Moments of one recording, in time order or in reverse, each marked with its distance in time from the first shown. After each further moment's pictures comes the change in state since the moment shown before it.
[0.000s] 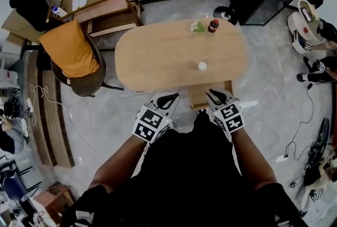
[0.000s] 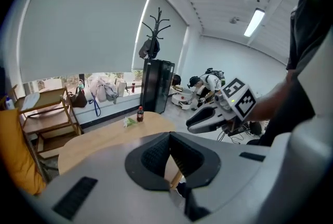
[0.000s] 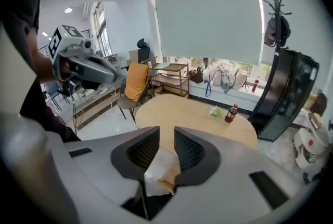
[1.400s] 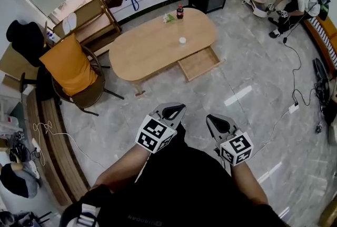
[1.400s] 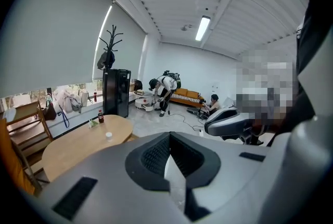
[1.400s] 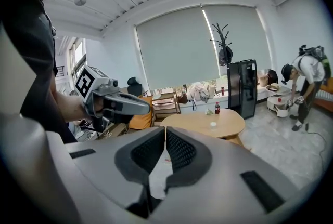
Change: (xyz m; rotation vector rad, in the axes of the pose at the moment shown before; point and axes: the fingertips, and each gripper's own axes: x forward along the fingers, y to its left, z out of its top) left arm -0.248 -0.214 -0.144 0.228 -0.050 -0.333; right arm -0.228 0.384 -0.078 0.313 -0.397 -0.275
